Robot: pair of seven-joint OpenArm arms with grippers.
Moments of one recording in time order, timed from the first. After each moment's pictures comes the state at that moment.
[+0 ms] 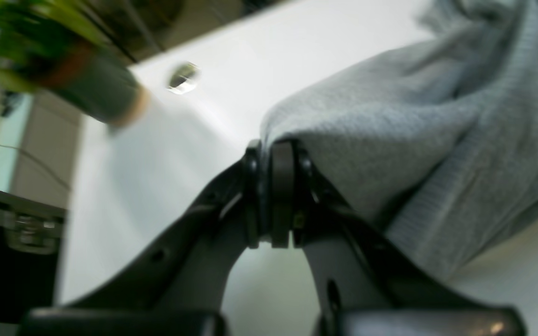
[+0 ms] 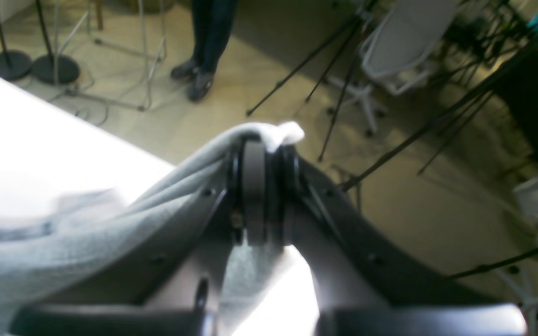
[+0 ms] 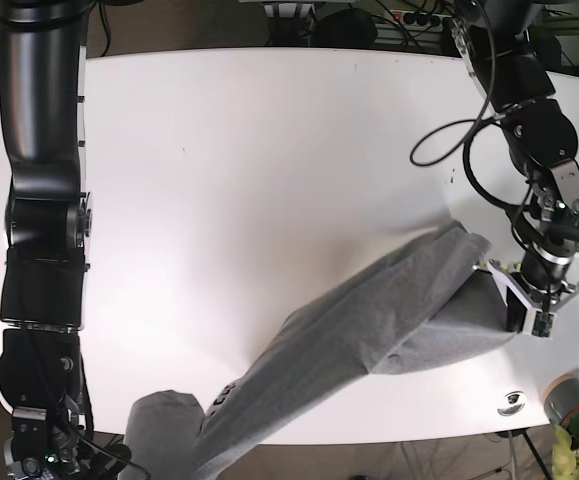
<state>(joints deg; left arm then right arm) -15.9 -14.4 -22.3 99.0 -4.0 -31.8 42.2 65.7 15.1 -8.4 64.5 6.4 21.6 -42.2</state>
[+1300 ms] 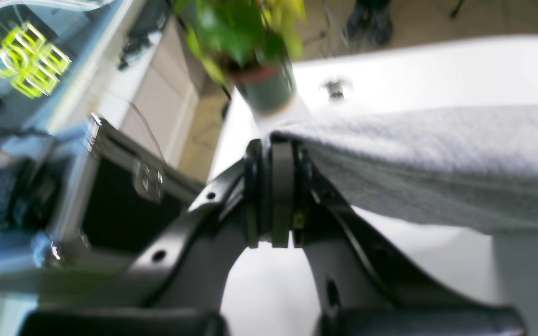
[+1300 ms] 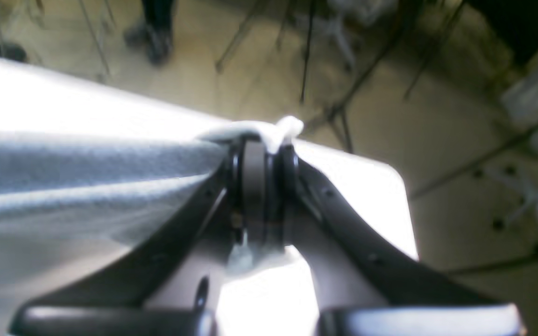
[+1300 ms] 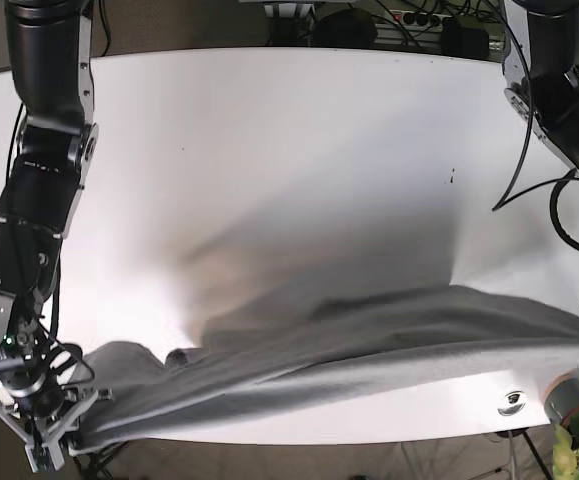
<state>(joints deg) -27.1 -26.3 -34.6 87.1 -4.6 -33.7 50.0 41.8 19.0 7.9 84.6 6.5 21.8 -50.3</state>
